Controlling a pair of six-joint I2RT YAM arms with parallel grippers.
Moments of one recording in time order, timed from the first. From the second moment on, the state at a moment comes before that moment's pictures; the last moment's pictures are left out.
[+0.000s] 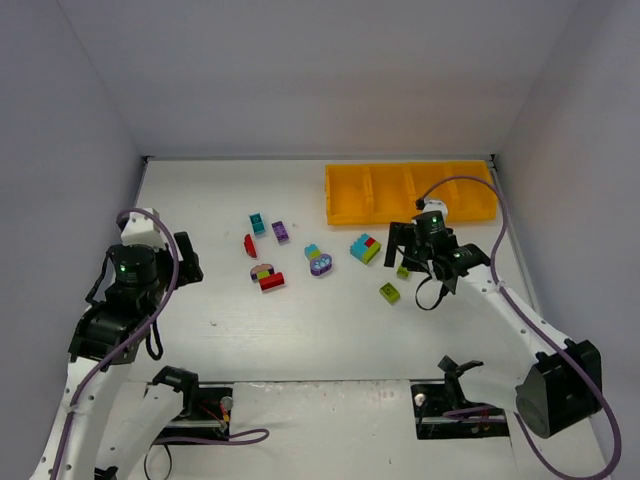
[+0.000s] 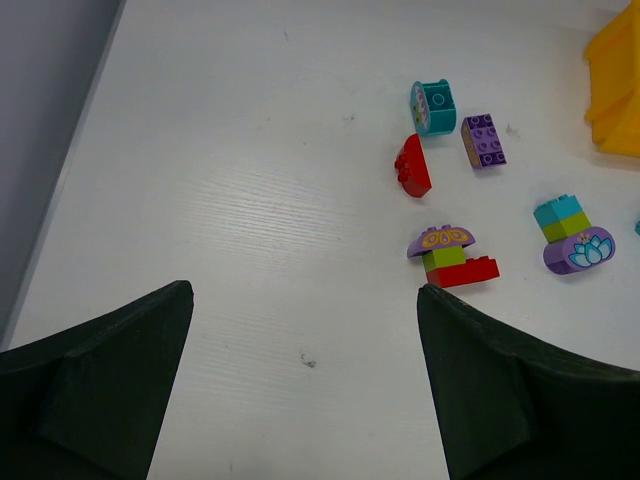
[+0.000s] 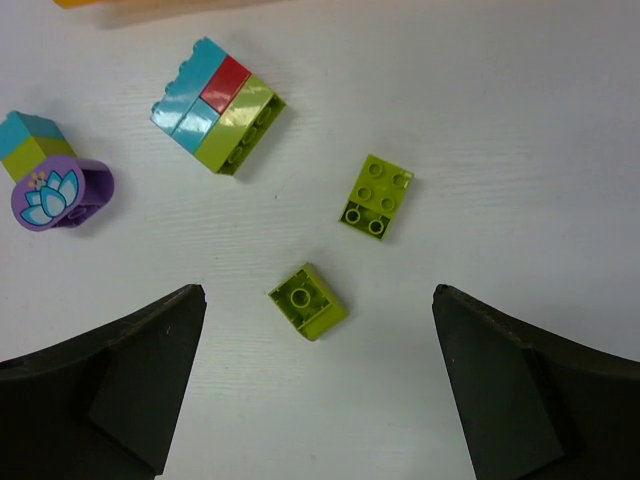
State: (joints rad) left arm -0.24 0.66 1.00 -0.83 -0.32 -0.28; right arm 0.37 1.16 0.87 -0.51 0.18 0.40
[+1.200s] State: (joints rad) left arm -0.24 0.63 0.97 -0.78 -0.32 -0.24; right arm 0.53 1.57 0.82 -0.44 0.21 0.52
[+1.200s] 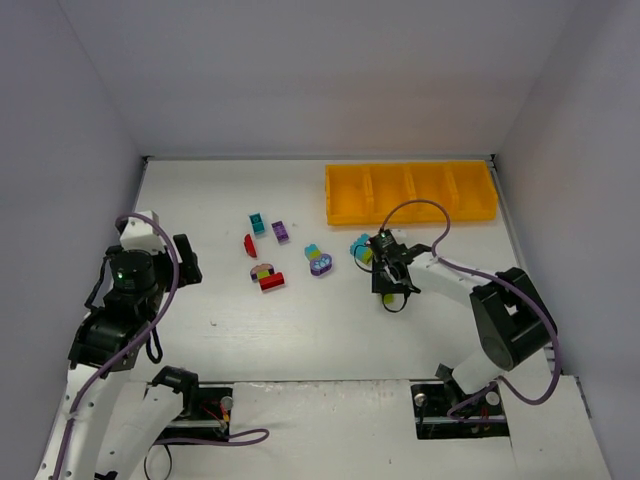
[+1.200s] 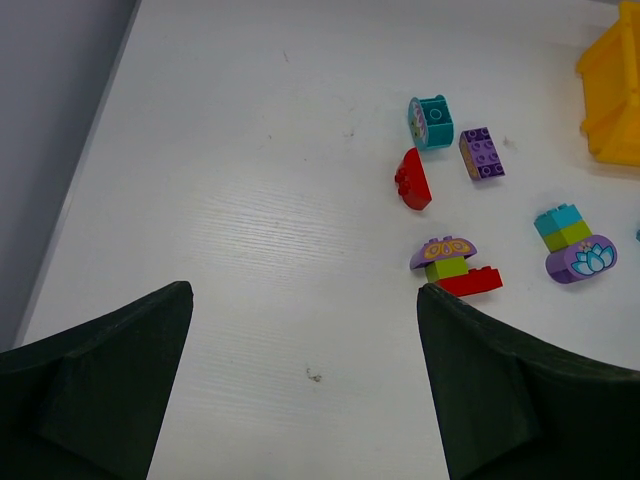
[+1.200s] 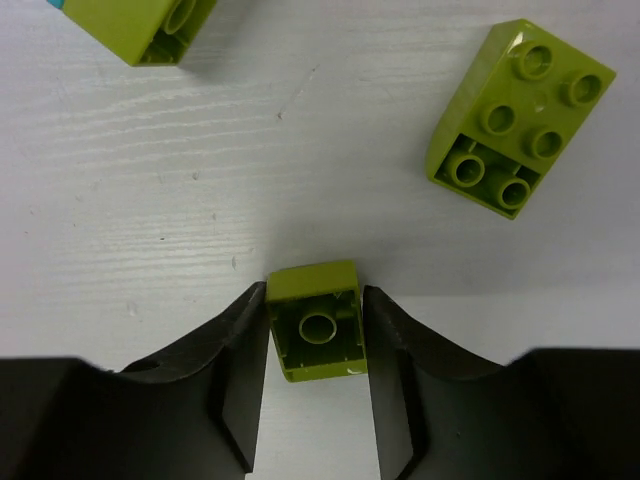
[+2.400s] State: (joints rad) left arm -0.24 0.62 0.96 -0.84 -0.29 -0.28; right arm 0.29 2.16 1.74 -0.37 0.39 0.36
